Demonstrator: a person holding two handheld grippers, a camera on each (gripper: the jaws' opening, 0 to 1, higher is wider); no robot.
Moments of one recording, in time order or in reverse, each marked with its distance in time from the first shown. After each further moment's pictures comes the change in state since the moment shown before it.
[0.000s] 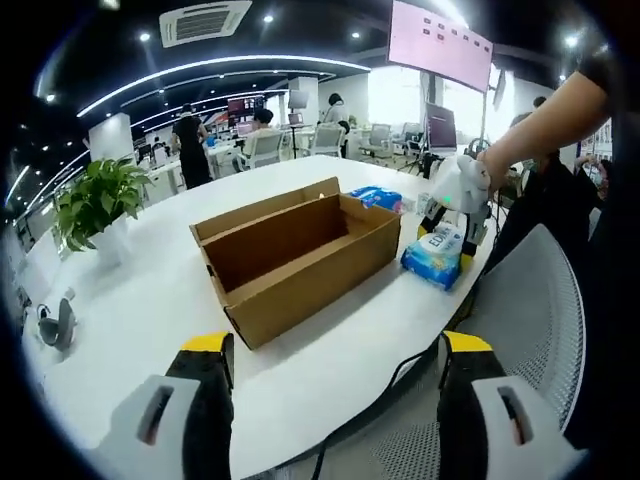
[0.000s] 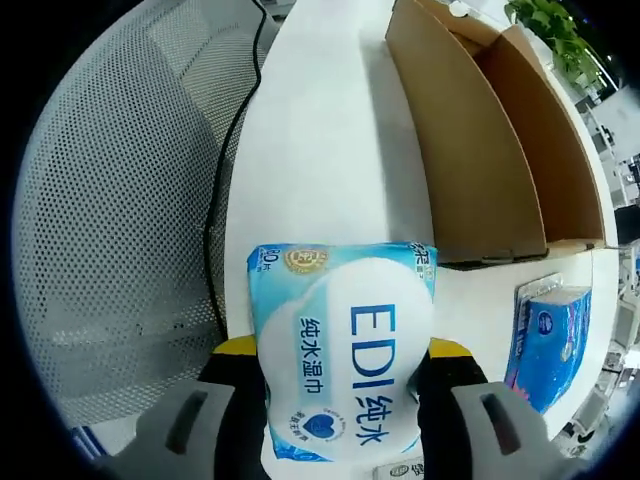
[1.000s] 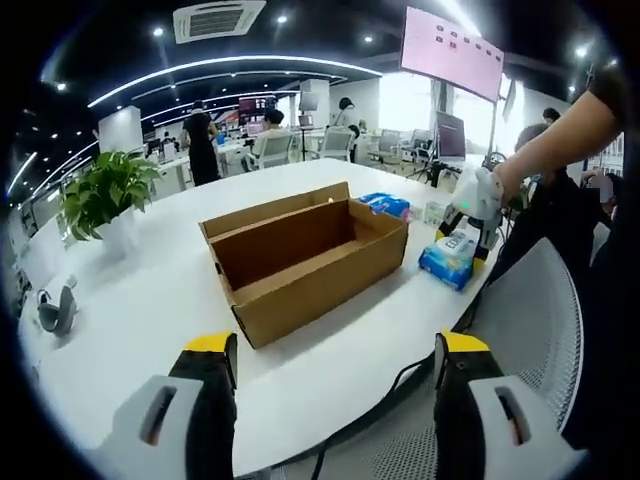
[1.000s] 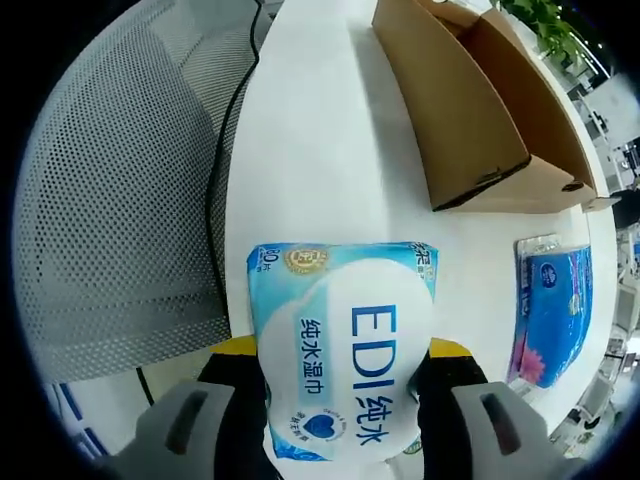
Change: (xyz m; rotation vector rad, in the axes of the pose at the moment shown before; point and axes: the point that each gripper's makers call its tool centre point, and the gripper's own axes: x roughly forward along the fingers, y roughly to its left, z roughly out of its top) left arm -0.004 0.003 0.005 -0.063 -0.033 0.014; right arm -0.004 0.005 -0.030 0.030 0.013 -0.008
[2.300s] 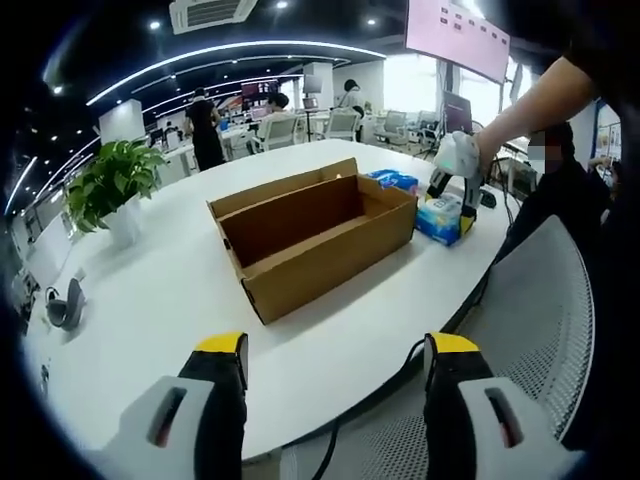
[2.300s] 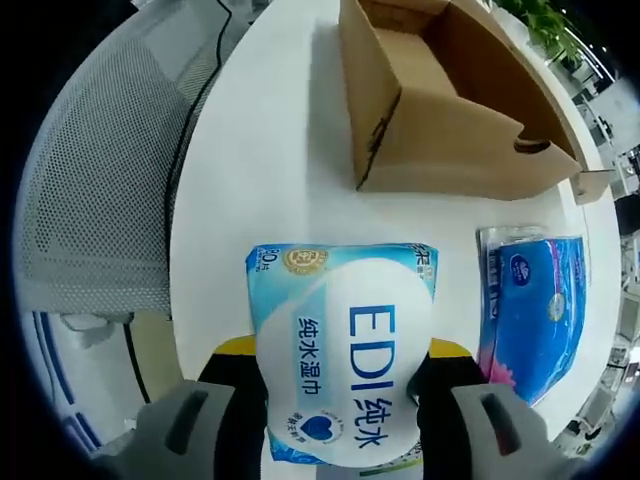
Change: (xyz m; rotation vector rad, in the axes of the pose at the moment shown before) left arm -0.002 0.011 -0.024 0.015 0.106 0.035; right arm 0.006 -0.067 -0.015 -0.013 -0.031 0.028
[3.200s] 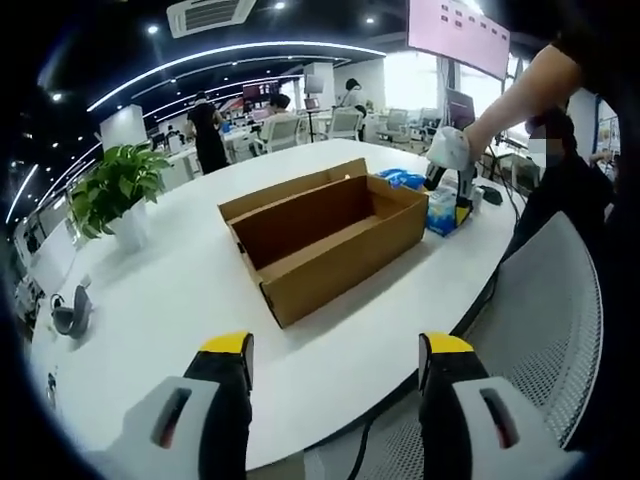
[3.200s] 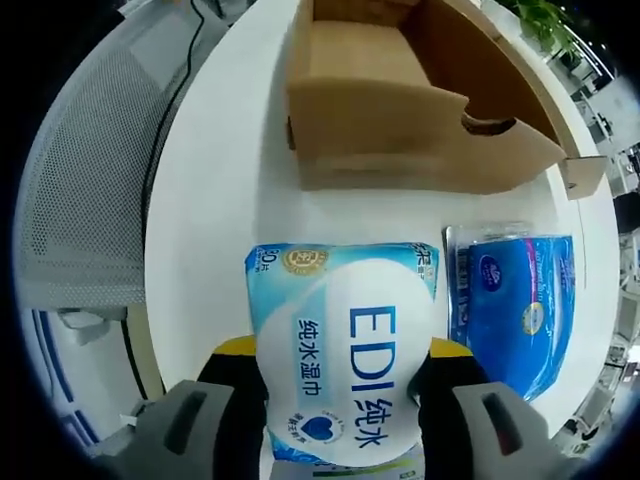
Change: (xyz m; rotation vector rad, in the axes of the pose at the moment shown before) left arm 0.003 0.020 0.004 0.038 -0.008 0.017; right arm 0.001 -0.030 0.000 -0.008 0.030 -0.012
